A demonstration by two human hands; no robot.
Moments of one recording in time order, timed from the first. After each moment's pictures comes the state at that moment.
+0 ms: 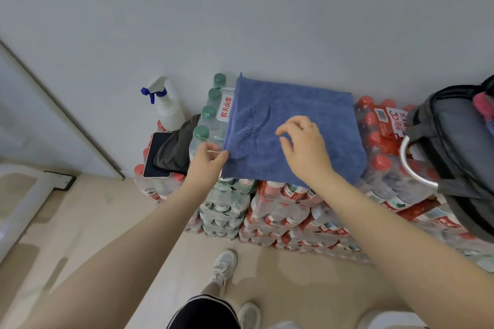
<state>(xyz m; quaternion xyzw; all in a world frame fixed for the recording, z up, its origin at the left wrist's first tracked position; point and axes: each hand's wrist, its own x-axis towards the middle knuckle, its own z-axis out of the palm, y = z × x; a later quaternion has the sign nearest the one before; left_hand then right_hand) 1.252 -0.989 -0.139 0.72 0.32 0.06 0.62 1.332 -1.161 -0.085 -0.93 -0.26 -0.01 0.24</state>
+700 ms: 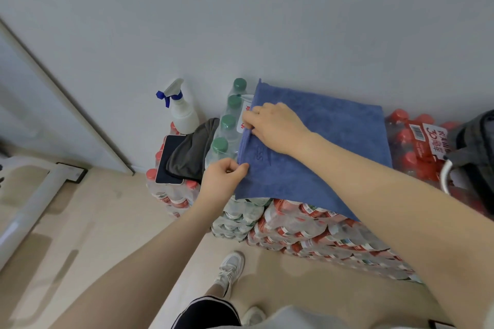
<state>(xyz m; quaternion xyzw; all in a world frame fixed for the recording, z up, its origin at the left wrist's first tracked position) 1.264 -0.975 -0.146 0.74 0.32 0.06 0.59 1.398 -1.056 -0.082 -0.85 -0.52 -0.02 -0.03</state>
